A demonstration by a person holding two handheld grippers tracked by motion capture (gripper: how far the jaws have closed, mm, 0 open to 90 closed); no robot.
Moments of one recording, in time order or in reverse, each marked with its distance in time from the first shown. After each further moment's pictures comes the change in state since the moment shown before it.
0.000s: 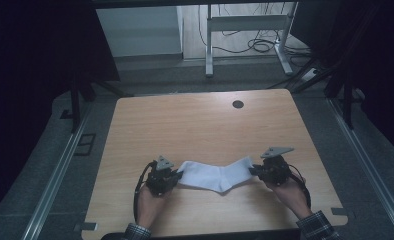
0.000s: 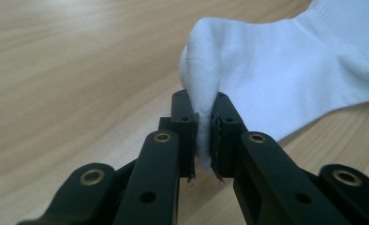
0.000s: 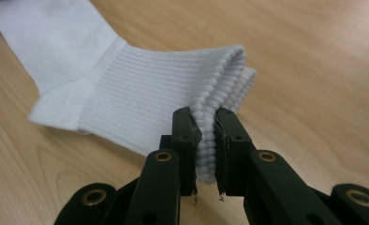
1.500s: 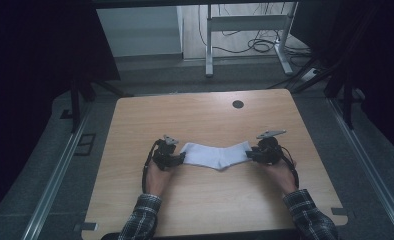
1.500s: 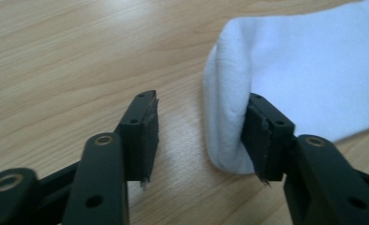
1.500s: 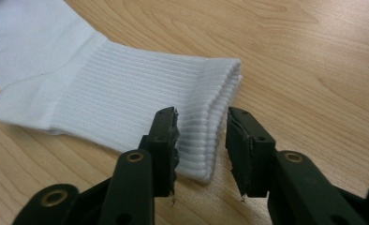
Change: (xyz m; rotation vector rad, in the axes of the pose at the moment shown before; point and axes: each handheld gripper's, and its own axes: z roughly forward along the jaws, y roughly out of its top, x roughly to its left) left arm 0.043 0.040 0.060 0.049 0.165 -0.037; right arm -0.049 0.025 0.049 -0.001 -0.089 0.080
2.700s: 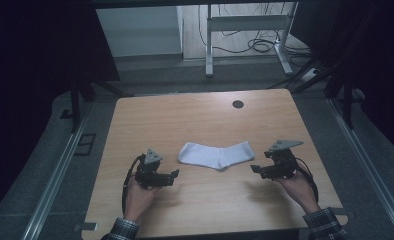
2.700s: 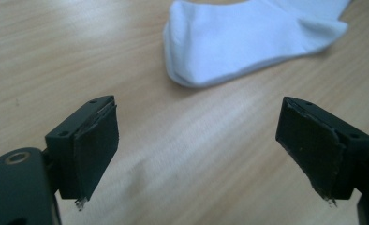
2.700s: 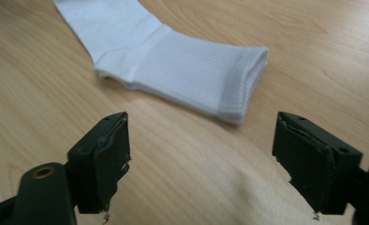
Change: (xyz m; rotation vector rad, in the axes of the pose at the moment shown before) left arm -0.005 -0.051 -0.080 -0.087 -0.118 0.062; right arm 0.016 -0.026 -0.062 -0.057 0.079 -0.095
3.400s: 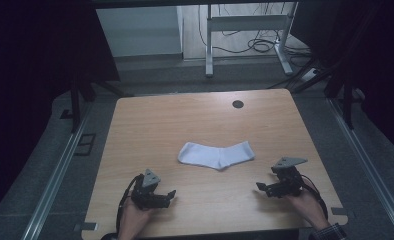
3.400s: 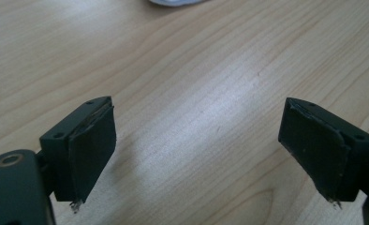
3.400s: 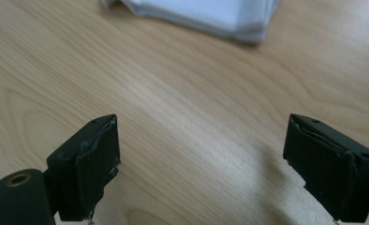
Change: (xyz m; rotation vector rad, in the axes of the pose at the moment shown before) left arm -0.017 -0.046 -0.006 0.067 -0.004 0.055; right arm 0.009 -0.050 0.000 0.071 -0.017 -0.012
